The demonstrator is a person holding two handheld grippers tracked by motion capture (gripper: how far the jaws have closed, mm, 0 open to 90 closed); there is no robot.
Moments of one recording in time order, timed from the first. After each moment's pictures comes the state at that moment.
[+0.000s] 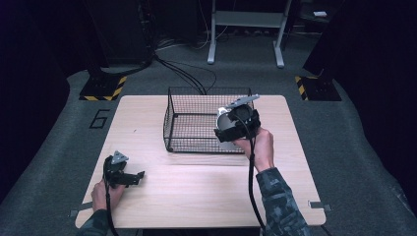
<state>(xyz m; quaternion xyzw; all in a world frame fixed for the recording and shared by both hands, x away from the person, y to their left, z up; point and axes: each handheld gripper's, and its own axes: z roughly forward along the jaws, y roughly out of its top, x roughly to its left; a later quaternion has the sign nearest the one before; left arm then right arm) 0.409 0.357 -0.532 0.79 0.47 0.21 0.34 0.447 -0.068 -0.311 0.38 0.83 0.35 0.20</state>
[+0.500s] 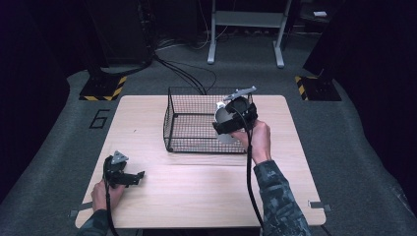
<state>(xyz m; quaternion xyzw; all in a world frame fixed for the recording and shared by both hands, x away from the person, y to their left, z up) 0.409 0.357 -0.532 0.79 0.47 0.21 0.34 0.469 -0.062 -0.308 0.38 0.83 0.35 0.20</state>
